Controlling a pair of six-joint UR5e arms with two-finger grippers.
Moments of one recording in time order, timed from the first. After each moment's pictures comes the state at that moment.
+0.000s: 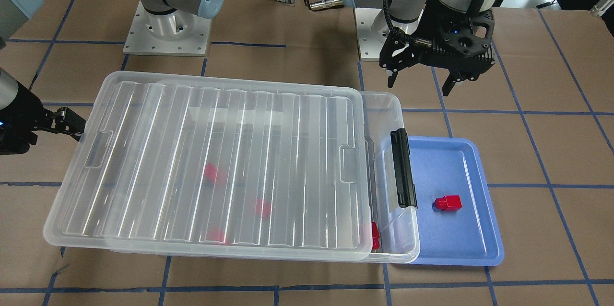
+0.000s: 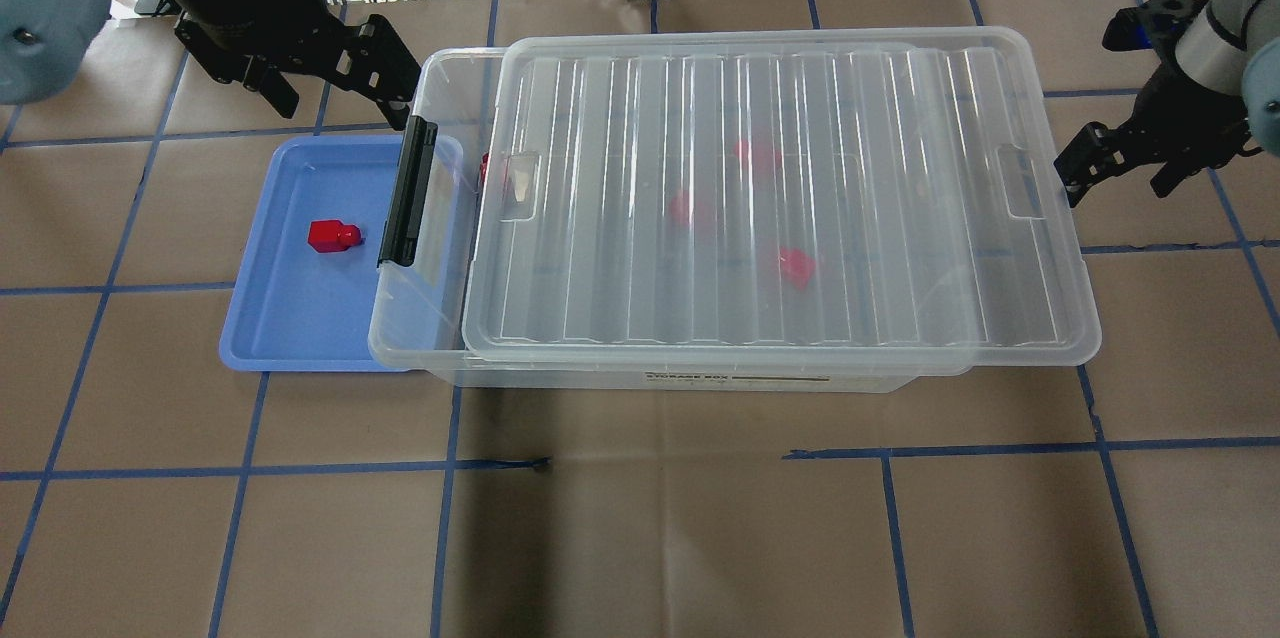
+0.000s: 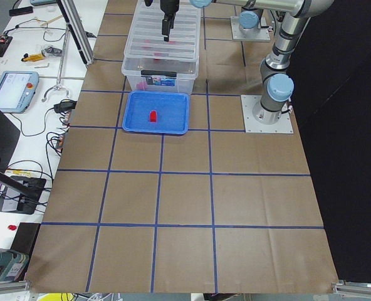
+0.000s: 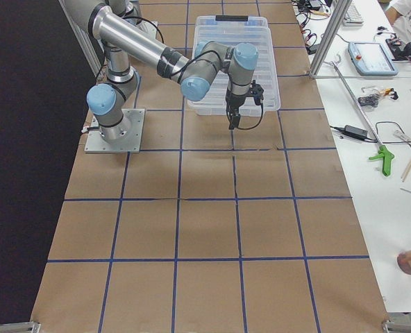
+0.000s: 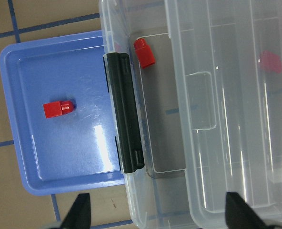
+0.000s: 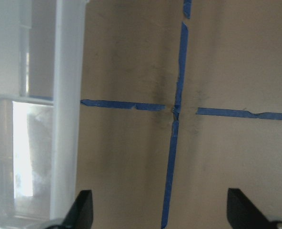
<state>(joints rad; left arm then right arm) -1.60 -1.61 -1.46 -1.57 1.58 0.16 1.20 -1.41 1.76 -1.86 -1.60 -0.45</state>
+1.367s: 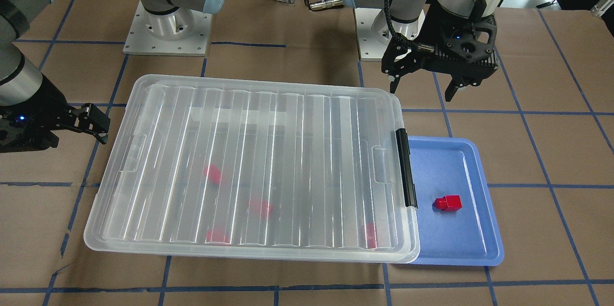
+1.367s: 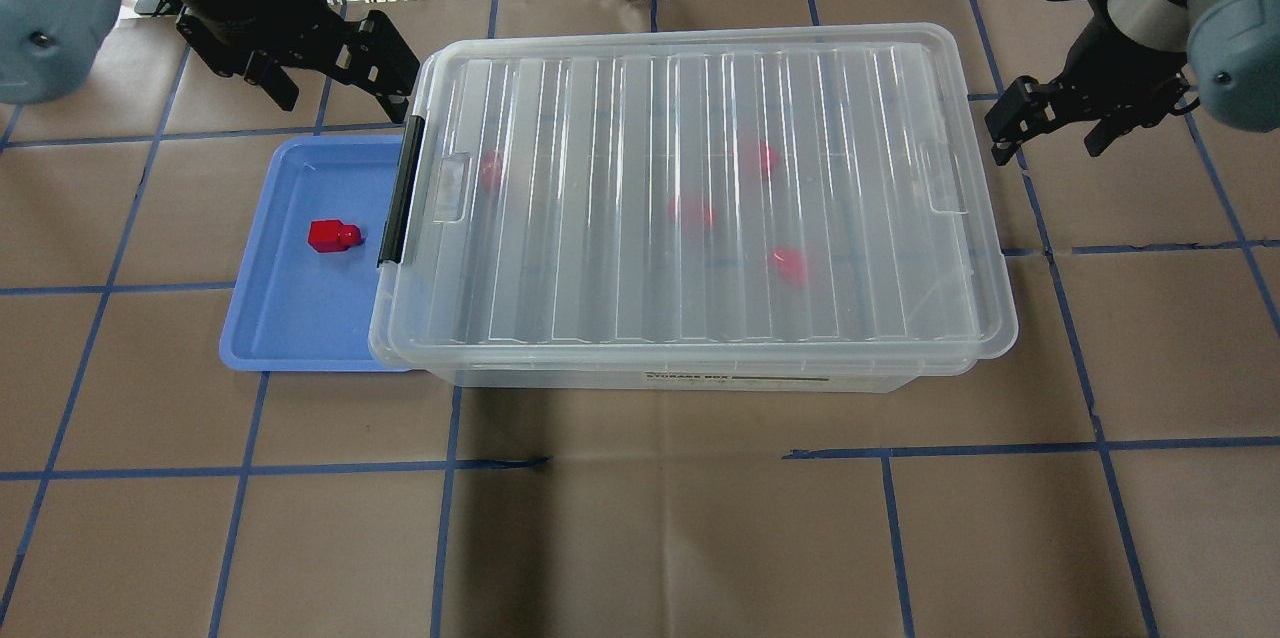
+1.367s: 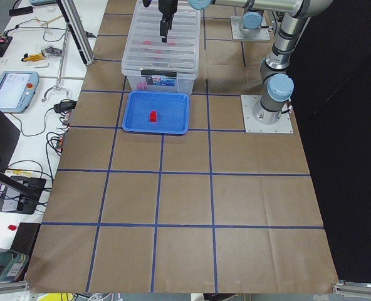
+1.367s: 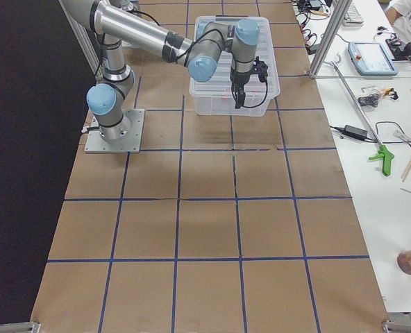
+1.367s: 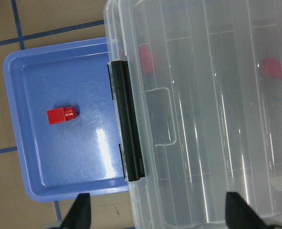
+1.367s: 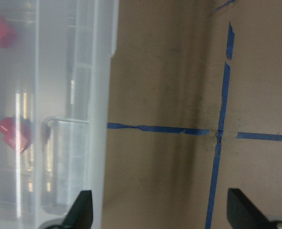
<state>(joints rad) -1.59 -1.61 -1.47 -1.54 1.58 0.16 1.33 -1.44 1.64 -1.77 -1.54 -0.30</state>
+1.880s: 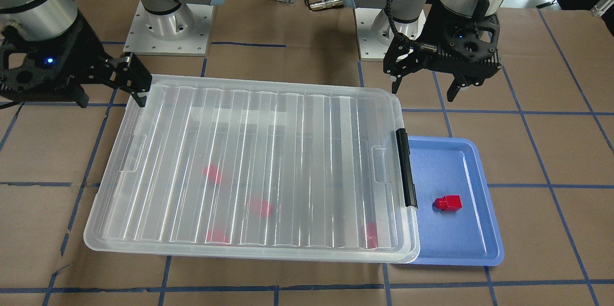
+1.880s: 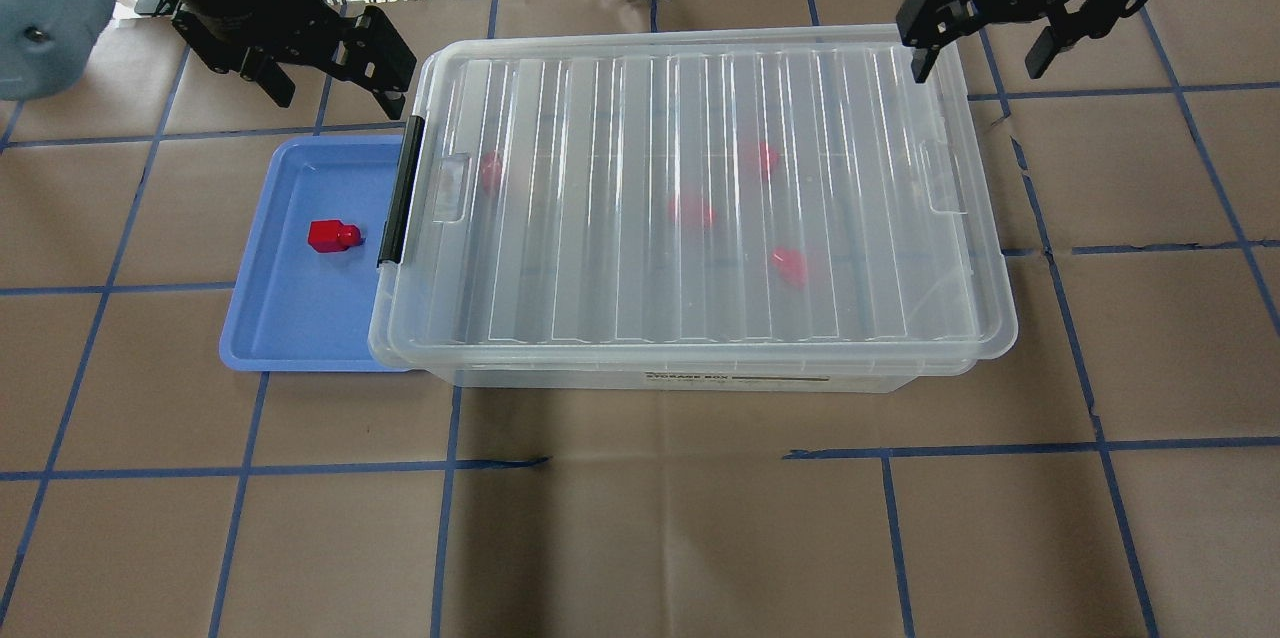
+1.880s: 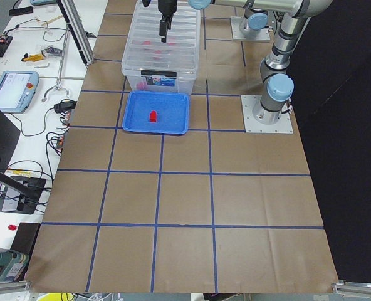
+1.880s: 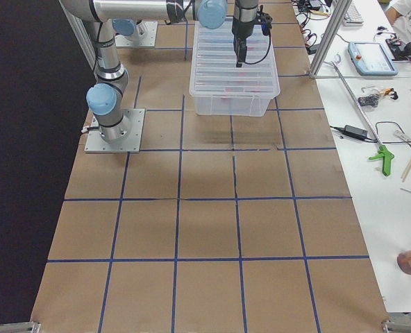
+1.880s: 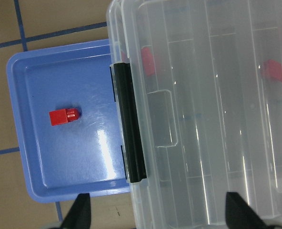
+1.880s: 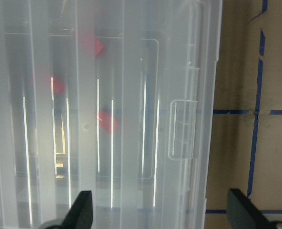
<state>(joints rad) -1.59 -1.62 -1.46 -1.54 1.58 0.16 1.55 -1.44 1.35 -1.47 -1.55 -0.03</state>
